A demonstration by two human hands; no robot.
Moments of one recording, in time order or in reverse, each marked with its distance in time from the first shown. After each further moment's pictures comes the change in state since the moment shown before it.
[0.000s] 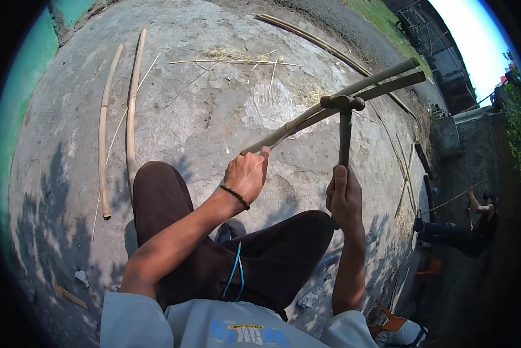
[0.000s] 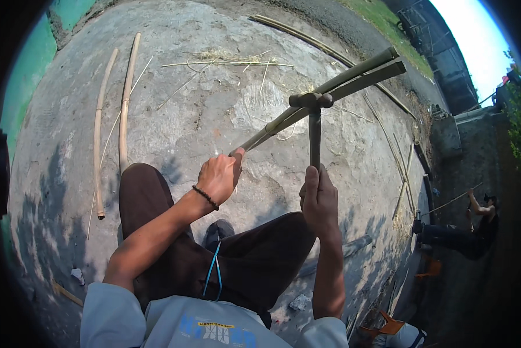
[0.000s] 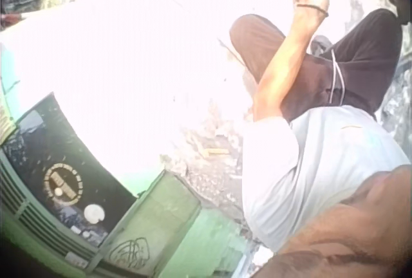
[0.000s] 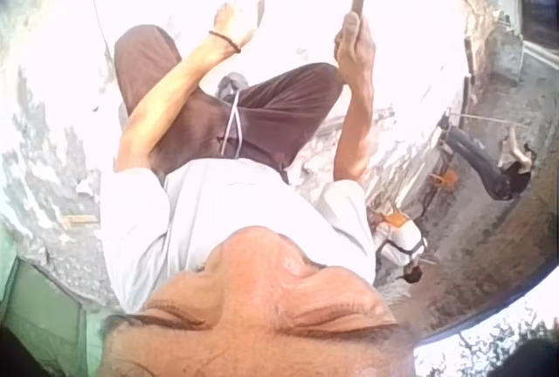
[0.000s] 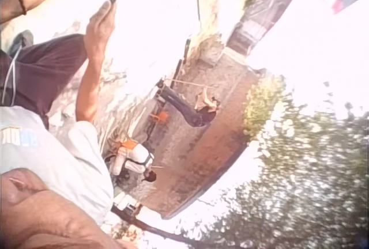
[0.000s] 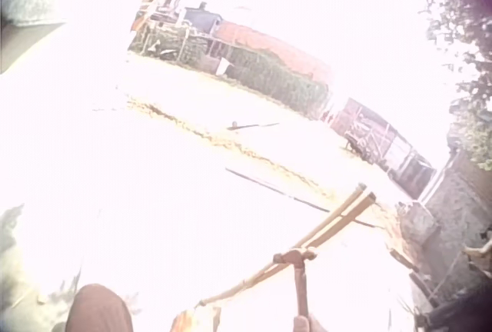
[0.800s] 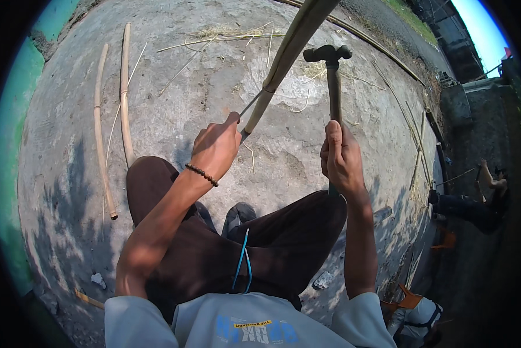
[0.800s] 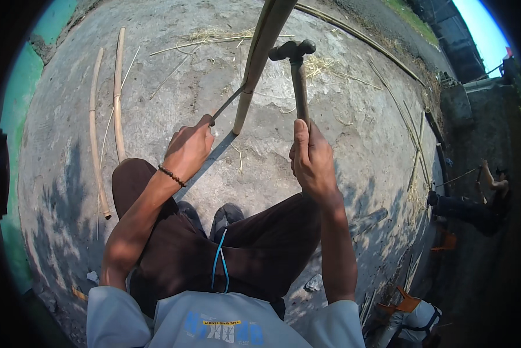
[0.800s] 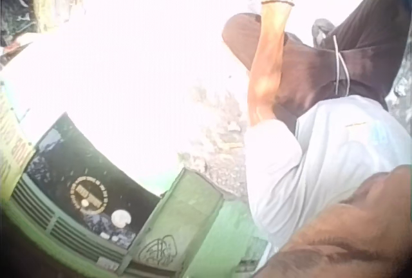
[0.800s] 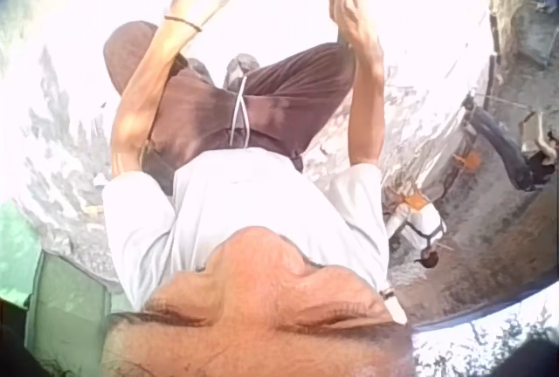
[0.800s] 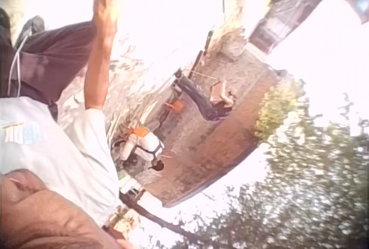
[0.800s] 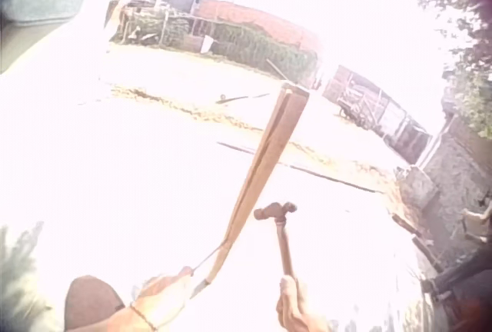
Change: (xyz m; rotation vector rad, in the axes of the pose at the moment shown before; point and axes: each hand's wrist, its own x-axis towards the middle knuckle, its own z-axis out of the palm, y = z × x) left_hand 0.011 -0.024 -0.039 0.074 0.042 0.039; right_hand 0.037 0.005 0.016 -0.002 -0.027 0.024
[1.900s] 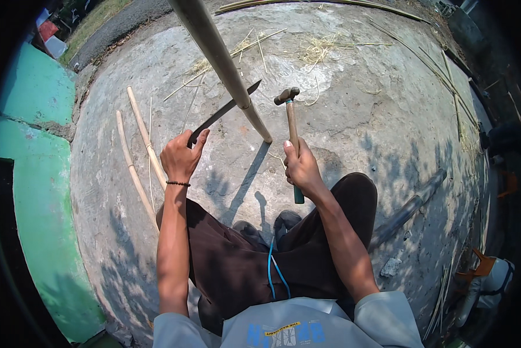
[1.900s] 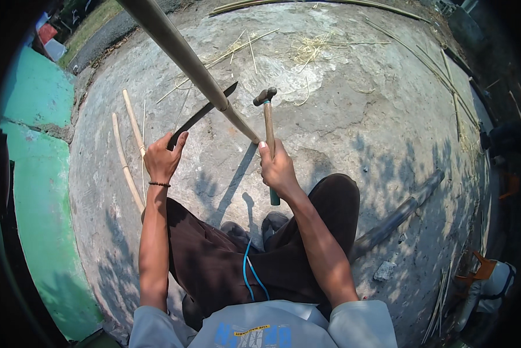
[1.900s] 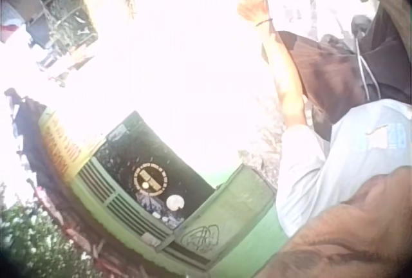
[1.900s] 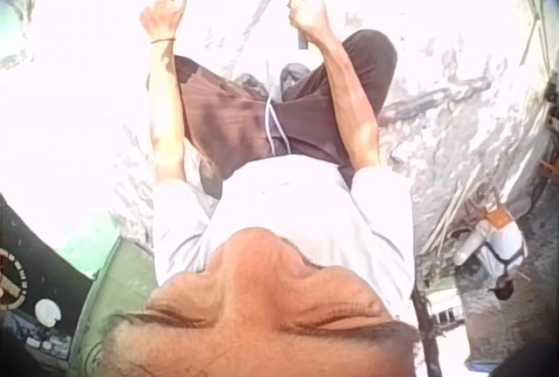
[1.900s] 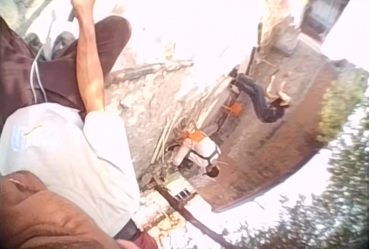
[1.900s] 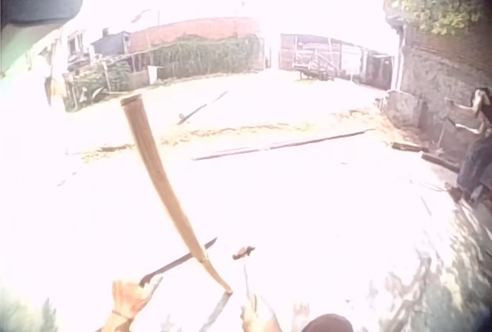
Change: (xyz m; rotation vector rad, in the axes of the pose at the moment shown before) left_hand 0.050 -0.081 -0.015 0.503 0.312 0.055; right_hand 0.005 0.105 0.106 0.589 0.031 0.279
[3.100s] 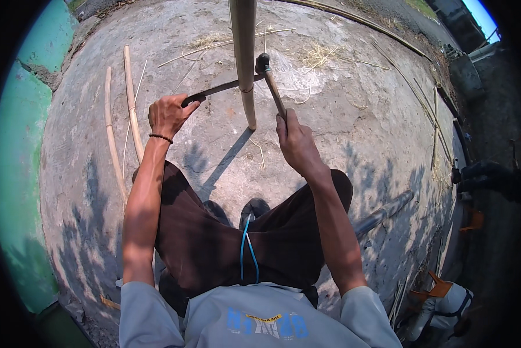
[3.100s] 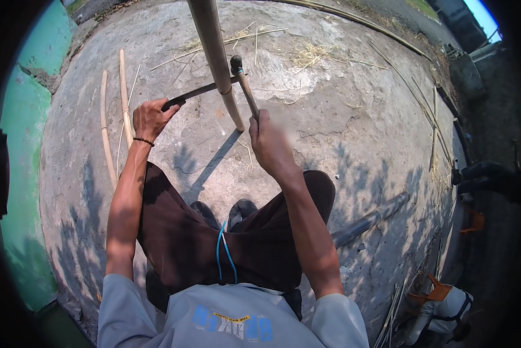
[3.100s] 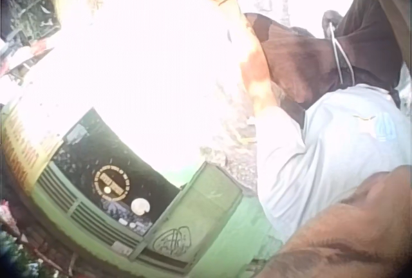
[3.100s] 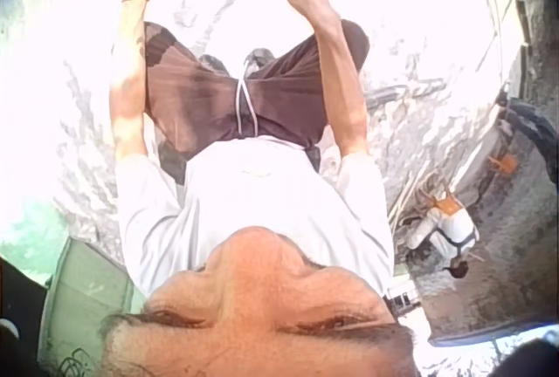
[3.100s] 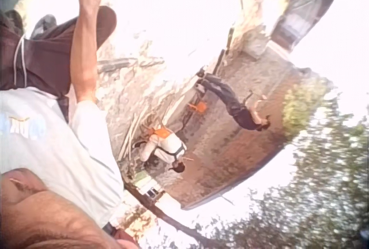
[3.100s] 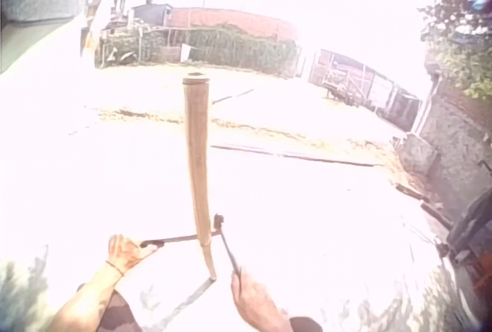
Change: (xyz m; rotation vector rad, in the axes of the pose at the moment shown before) left_hand 0.006 -0.029 0.007 -0.029 0.023 0.071; right_hand -0.016 -0.073 -0.005 -0.659 0.016 -0.710
